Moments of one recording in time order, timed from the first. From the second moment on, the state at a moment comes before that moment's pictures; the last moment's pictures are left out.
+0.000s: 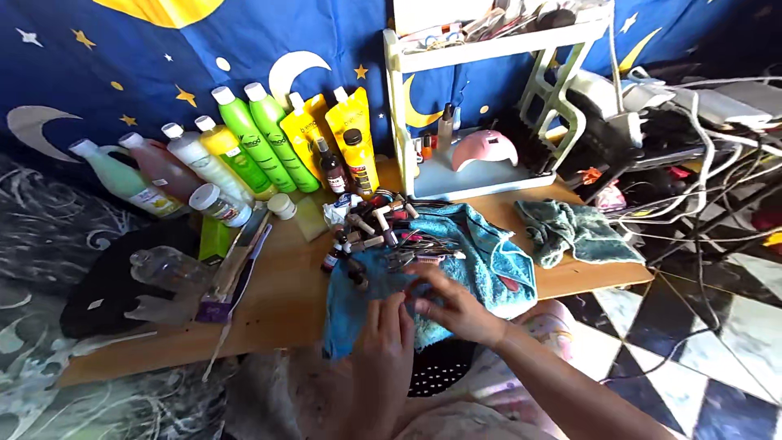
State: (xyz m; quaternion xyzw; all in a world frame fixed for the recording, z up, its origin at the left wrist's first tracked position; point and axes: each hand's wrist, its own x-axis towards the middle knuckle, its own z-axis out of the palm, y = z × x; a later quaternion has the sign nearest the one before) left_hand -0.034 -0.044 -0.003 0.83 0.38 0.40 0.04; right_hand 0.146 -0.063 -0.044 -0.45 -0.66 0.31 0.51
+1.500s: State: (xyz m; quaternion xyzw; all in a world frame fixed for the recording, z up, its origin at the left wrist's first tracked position) left_hand -0.037 -0.001 0.002 0.41 0.12 0.57 0.70; right_hand 0.096 -0.118 -0.003 -0.48 -0.71 0.17 0.48
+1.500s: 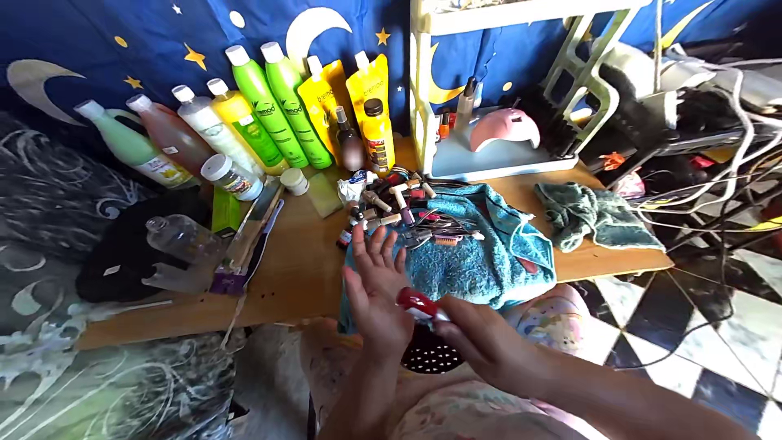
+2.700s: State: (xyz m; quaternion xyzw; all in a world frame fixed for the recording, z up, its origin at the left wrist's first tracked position) left_hand -0.026 -0.008 0.013 0.44 0.19 0.46 0.75; right_hand 0.105 -0.135 -0.009 -0.43 -0.62 0.13 0.64
